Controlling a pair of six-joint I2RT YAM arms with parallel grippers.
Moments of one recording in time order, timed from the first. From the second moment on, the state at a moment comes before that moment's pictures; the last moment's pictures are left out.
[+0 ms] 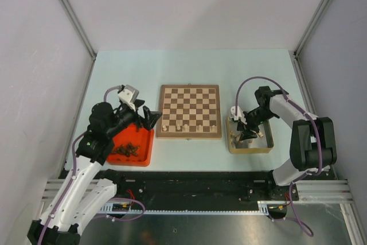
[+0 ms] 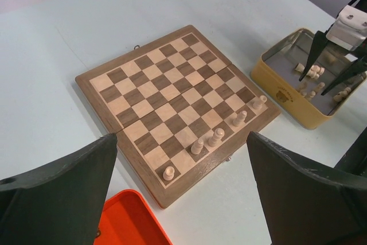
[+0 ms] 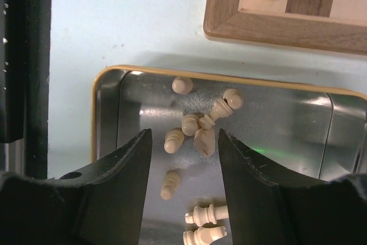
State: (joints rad) left arm -0.31 0.66 0.69 -0.22 0.39 -0.06; right arm 0.12 1.55 1.00 -1.07 -0.74 -1.59
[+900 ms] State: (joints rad) left arm -0.31 0.68 0.68 -0.22 0.39 -0.05; right arm 0.10 1.61 1.00 -1.01 -0.68 -1.51
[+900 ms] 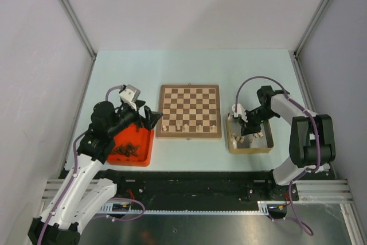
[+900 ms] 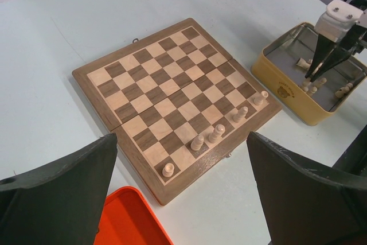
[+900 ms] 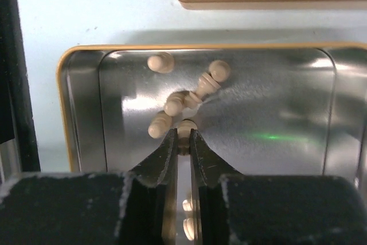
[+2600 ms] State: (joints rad) left arm -0.31 0.58 0.67 -0.23 0.13 -0.04; right arm 0.59 1.63 1.24 -0.72 -0.42 -0.60
